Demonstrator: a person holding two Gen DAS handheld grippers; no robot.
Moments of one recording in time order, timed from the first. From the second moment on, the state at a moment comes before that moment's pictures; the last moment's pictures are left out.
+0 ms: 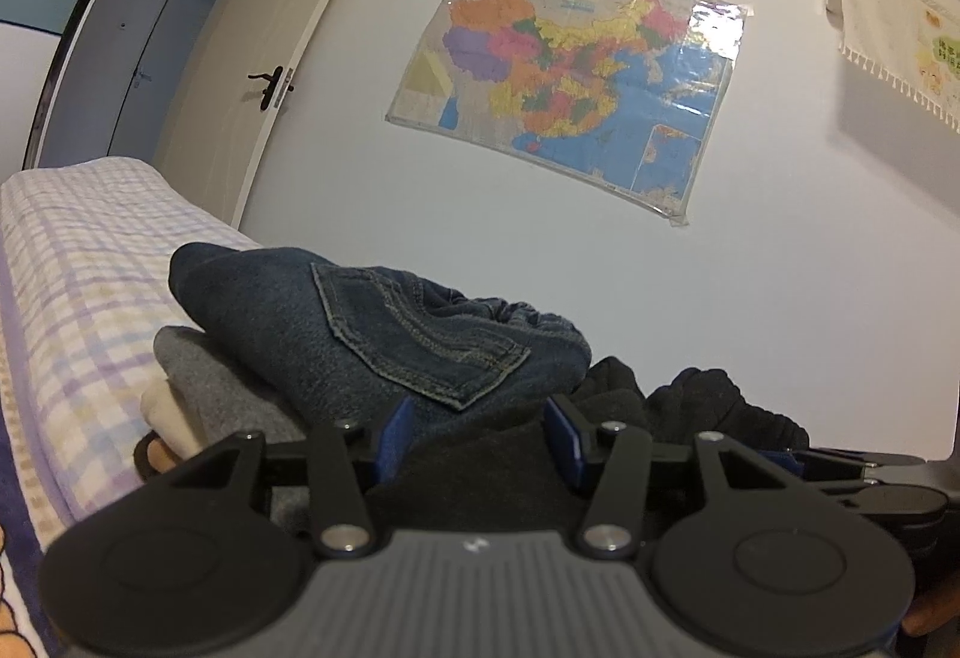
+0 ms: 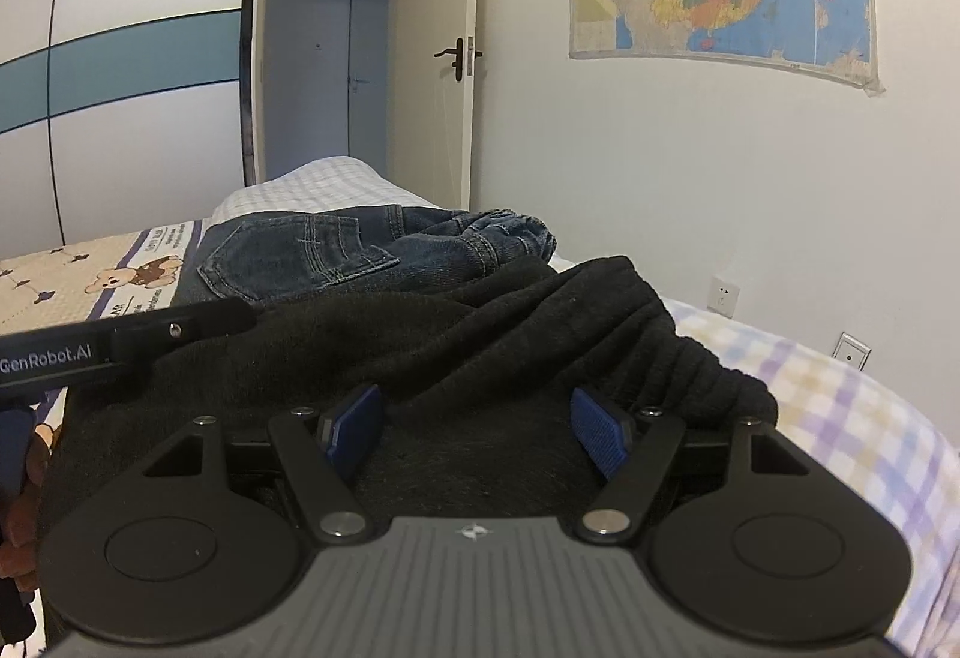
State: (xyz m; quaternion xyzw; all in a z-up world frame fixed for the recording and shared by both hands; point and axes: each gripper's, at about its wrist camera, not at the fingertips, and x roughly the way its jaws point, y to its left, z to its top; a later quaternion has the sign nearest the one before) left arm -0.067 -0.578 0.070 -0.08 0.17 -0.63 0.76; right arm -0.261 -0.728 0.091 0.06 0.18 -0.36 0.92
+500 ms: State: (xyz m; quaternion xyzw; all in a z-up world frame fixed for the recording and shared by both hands) left arm -0.118 -0.553 0.129 -0.06 0.16 -0.59 0.79; right arm -0.323 -0.670 0.121 0.05 0.18 -0.37 0.91
